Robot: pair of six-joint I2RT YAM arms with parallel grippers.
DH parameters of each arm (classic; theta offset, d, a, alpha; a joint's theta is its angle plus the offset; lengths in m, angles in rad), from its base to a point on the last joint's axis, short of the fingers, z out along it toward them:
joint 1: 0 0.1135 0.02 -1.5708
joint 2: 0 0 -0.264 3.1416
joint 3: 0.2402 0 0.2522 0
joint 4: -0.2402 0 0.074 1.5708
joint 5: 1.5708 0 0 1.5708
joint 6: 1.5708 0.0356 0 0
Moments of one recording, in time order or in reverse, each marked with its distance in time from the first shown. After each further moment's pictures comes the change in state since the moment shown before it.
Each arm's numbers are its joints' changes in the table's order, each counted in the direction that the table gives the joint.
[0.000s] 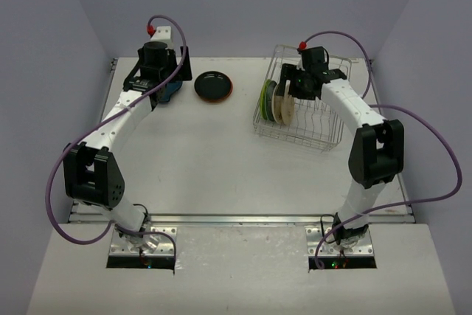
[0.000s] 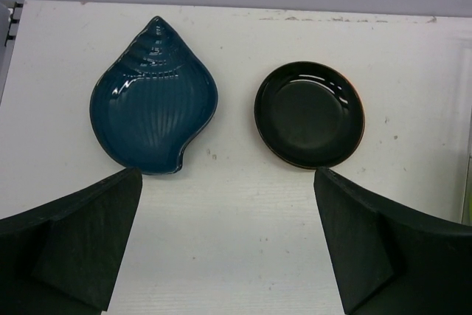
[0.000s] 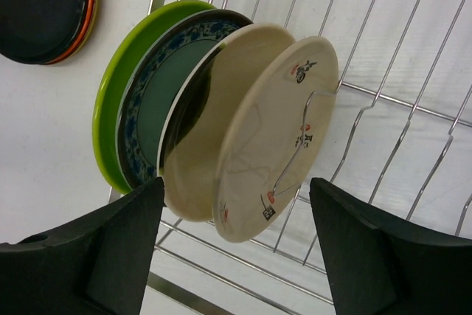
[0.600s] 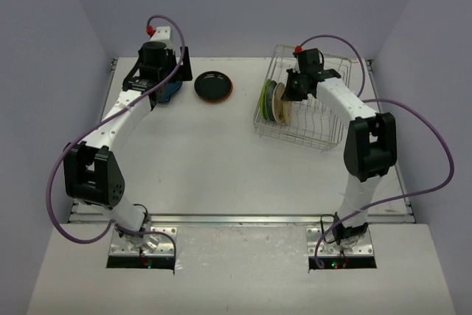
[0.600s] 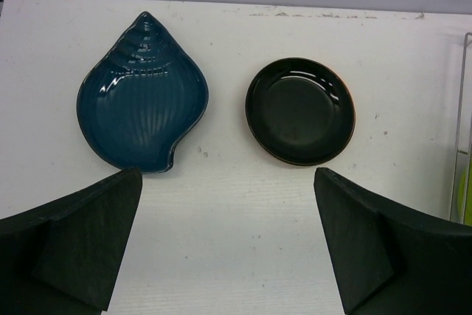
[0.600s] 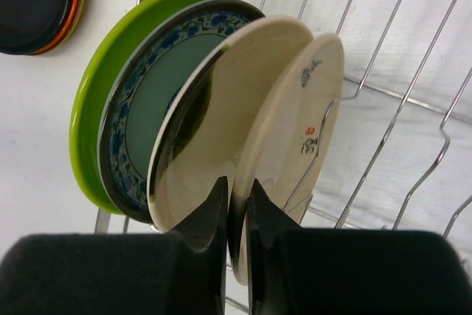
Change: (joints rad) left arm 0.011 0.005 0.000 -0.003 0.041 -0.018; right arm 0.002 0.093 0.032 0.013 -0.033 -0.015
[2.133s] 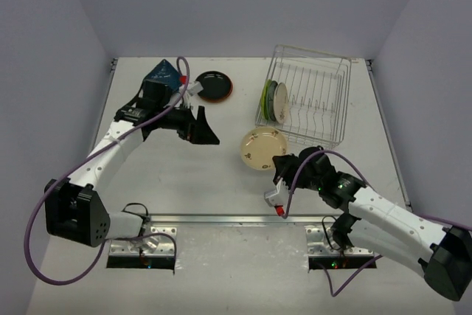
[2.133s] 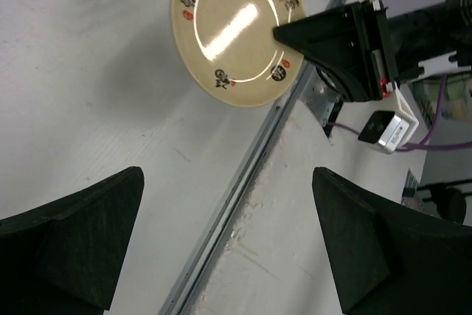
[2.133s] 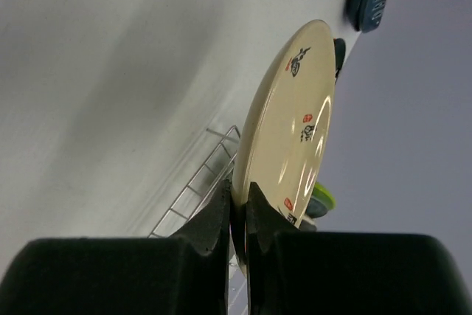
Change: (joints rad) left arm -0.010 -0.287 -0.311 -0.368 1.134 0.077; right arm 0.514 -1.083 -1.128 0.289 -0.113 -1.987
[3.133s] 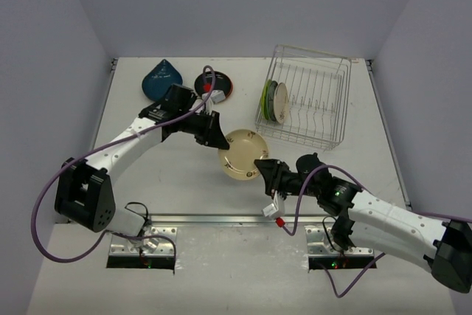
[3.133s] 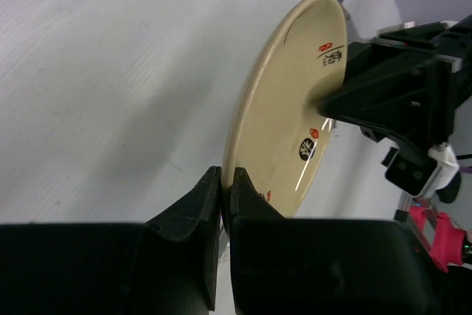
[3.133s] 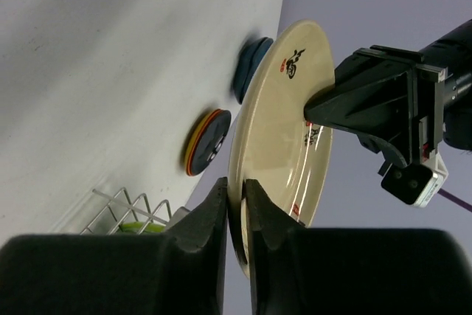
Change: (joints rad) left arm -0.198 0.123 -0.010 0.094 -0.118 -0.062; right arm 0.141 -0.021 -0.072 0.245 -0.092 -0.221
